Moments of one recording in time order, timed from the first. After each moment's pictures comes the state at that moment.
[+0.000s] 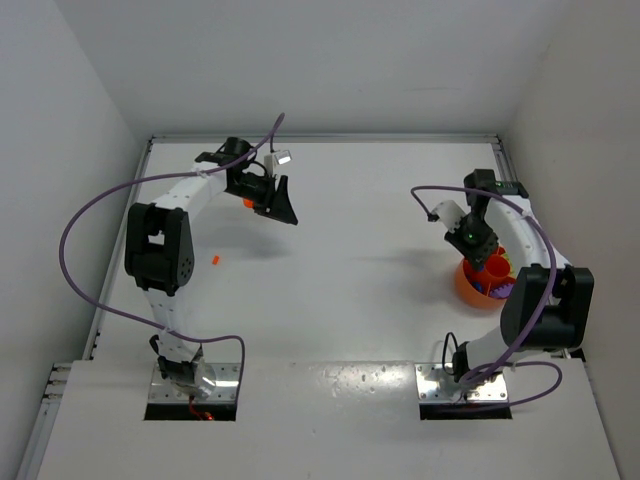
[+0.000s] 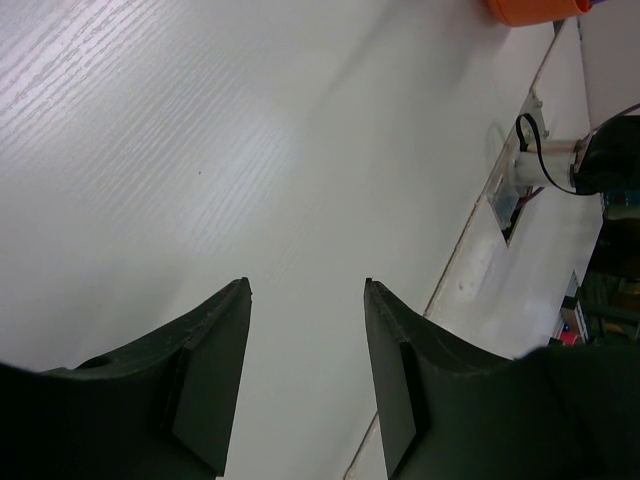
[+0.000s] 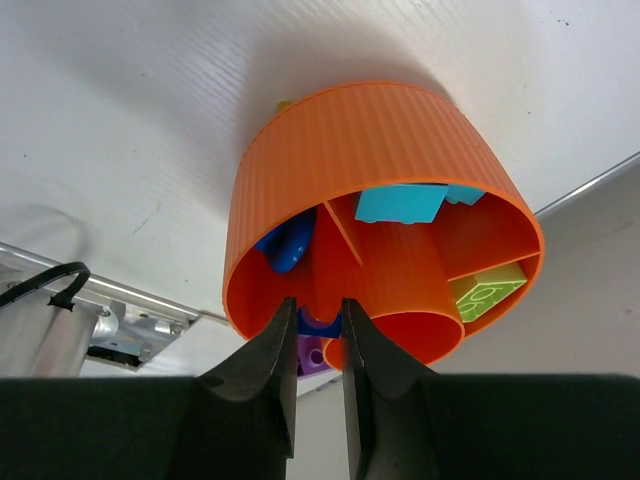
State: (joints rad) left arm -0.19 1.95 1.57 -0.80 0.92 0.15; right arm -0.06 1.52 1.15 -1.14 0.09 -0.82
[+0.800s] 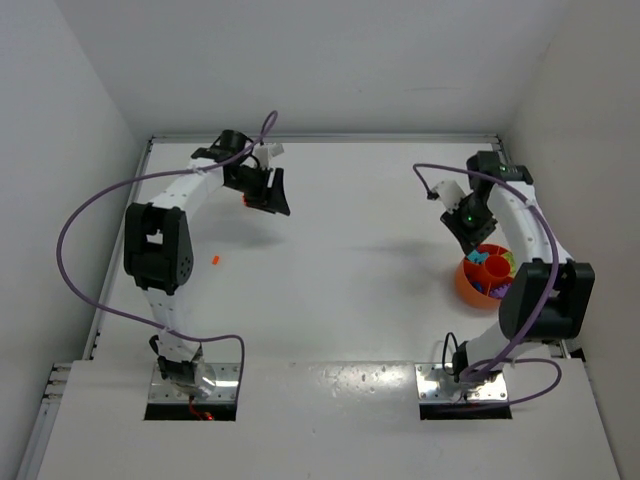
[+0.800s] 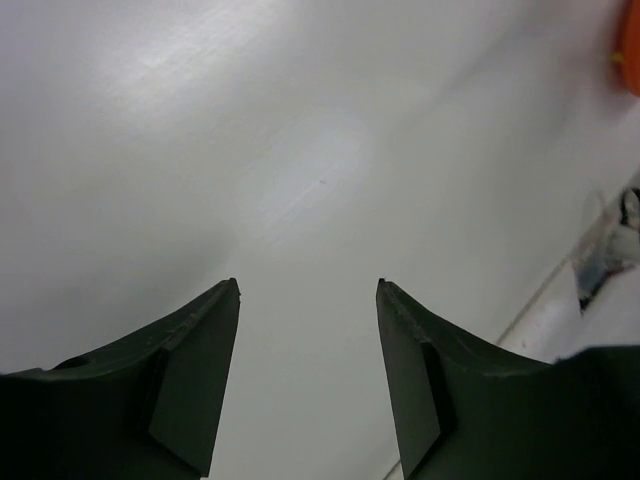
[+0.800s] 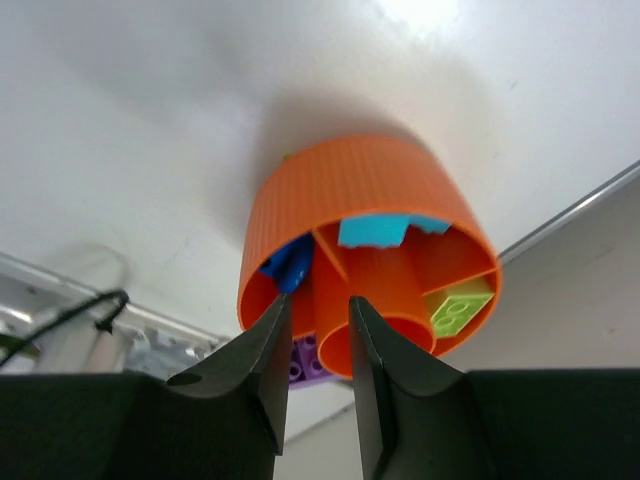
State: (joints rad) left arm -0.17 1.95 1.59 -0.75 0.73 0.07; right arm -0.05 1.54 1.27 -1.18 0.00 -0.77
